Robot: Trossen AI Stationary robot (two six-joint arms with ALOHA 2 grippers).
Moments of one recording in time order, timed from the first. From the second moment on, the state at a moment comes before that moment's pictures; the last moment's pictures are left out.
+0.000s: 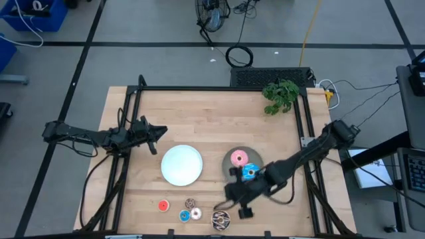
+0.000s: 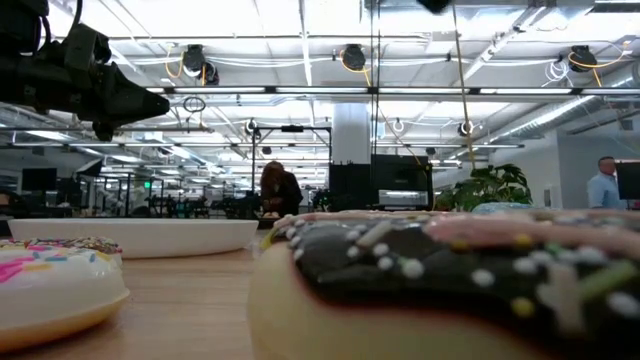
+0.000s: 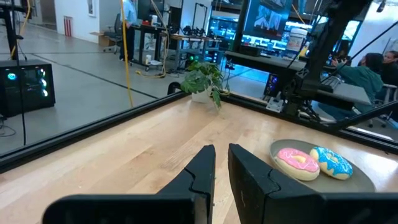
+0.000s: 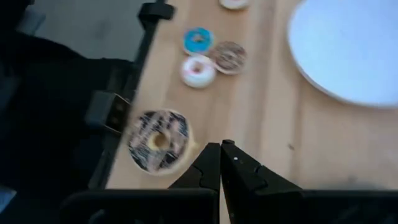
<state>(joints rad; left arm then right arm) -0.13 0.27 0.01 0.24 -0.52 -0.21 0.54 1.76 1.43 -0.53 0.13 0.33</state>
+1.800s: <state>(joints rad) -0.13 0.27 0.01 0.23 -0.52 -0.20 0.58 2.34 2.04 -0.91 0.13 0.14</state>
